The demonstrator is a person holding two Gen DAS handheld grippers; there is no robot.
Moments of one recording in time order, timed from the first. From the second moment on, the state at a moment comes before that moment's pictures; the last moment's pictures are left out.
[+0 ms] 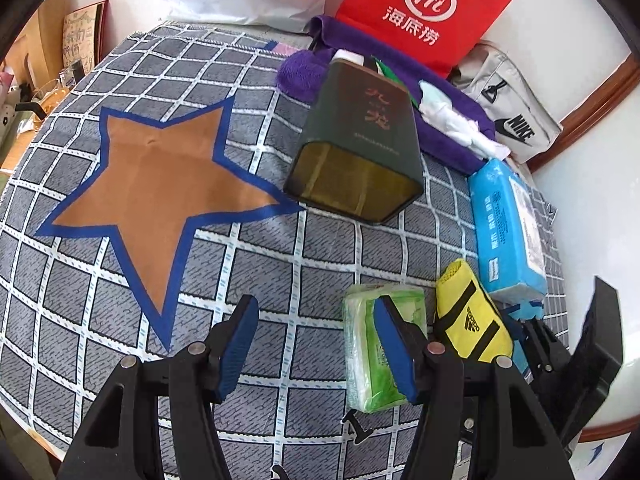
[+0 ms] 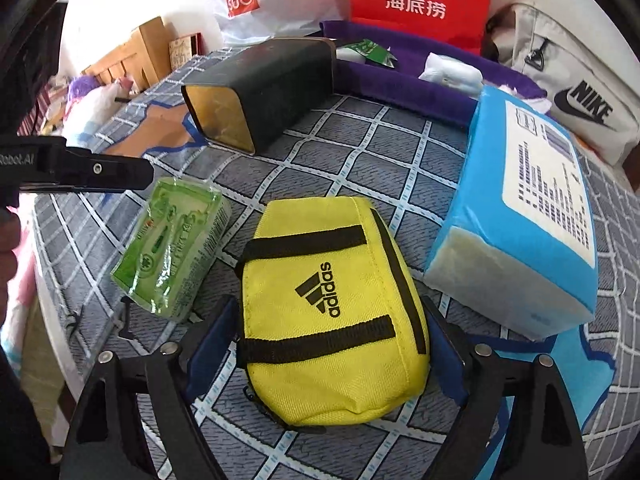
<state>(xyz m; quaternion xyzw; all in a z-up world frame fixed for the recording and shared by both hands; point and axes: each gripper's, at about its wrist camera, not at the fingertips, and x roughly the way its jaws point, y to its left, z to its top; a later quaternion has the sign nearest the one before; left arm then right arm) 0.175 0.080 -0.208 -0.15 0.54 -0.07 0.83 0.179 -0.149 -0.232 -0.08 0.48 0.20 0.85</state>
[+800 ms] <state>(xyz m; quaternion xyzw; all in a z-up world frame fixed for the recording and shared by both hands) 0.167 -0.008 -0.224 -0.04 0.55 -0.08 0.83 0.124 -0.243 -0.230 0.02 0.46 0.15 0.87</state>
